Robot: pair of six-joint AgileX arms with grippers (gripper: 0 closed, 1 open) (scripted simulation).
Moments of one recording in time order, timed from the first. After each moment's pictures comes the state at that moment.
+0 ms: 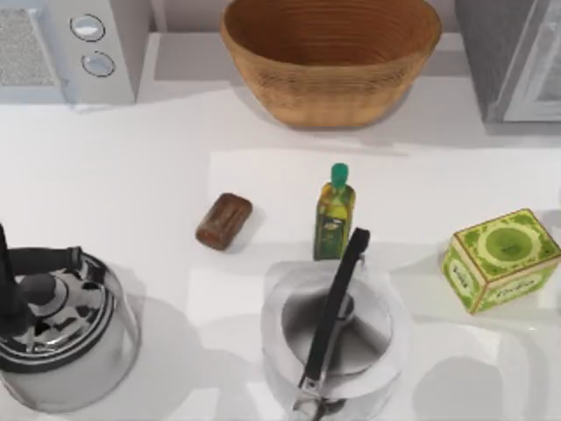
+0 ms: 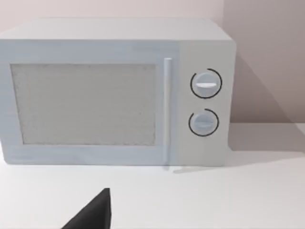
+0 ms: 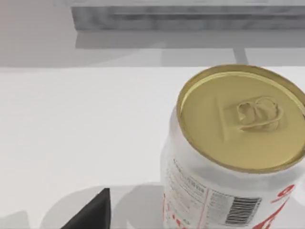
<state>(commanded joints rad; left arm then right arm) 0.00 0.00 0.00 0.00 0.00 0.00 -0.14 1.52 0.30 0.76 -0.09 -0.04</state>
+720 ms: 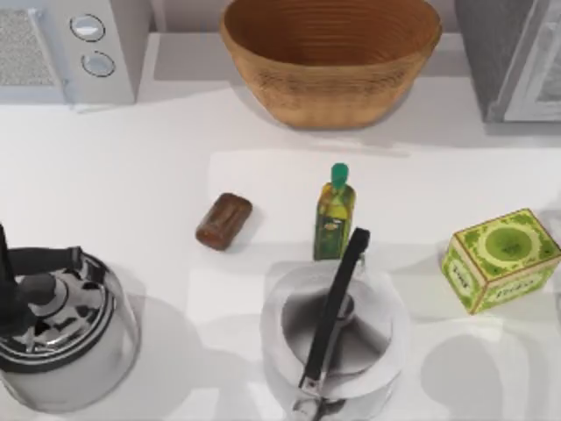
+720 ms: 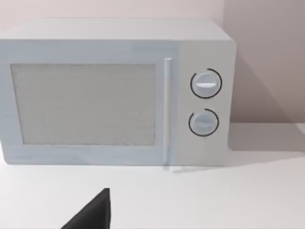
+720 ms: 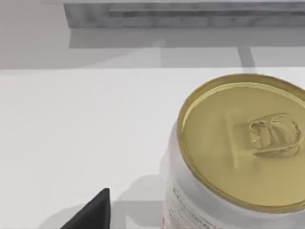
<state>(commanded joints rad) 0.00 0.00 0.00 0.00 0.00 0.00 -0.13 1.62 0.36 0.78 -0.08 -0.04</state>
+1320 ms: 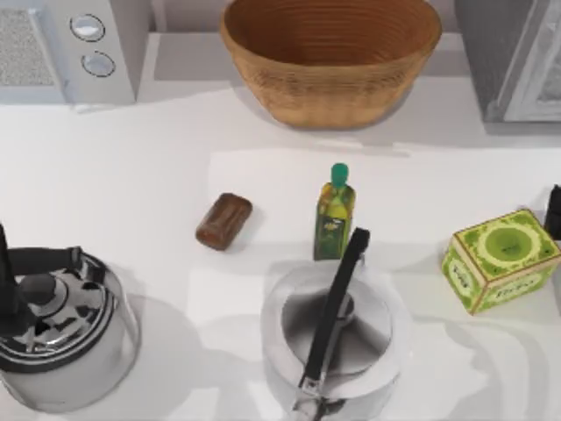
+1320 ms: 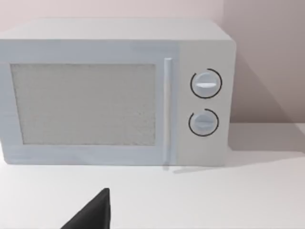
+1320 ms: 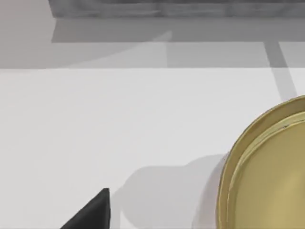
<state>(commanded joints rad) 0.00 0.00 0.00 0.00 0.00 0.00 -0.11 1.91 0.50 0.92 -0.08 -0.03</state>
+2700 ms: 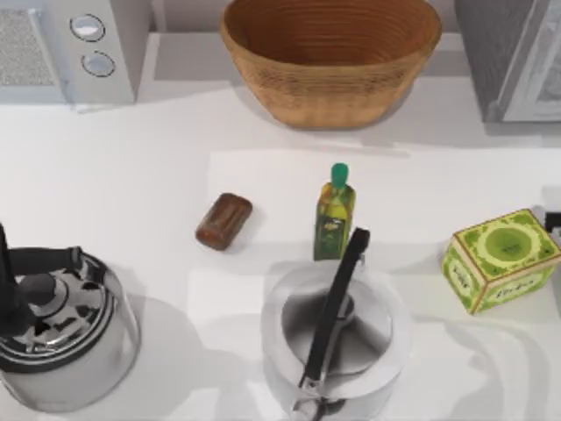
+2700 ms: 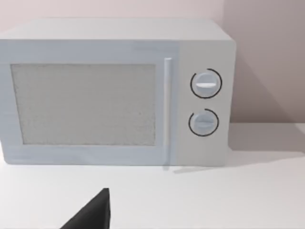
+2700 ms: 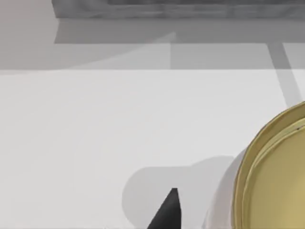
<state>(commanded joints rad) 0.00 0.00 0.00 0.00 0.00 0.00 -0.11 1.91 0.50 0.92 -0.08 -0.03</state>
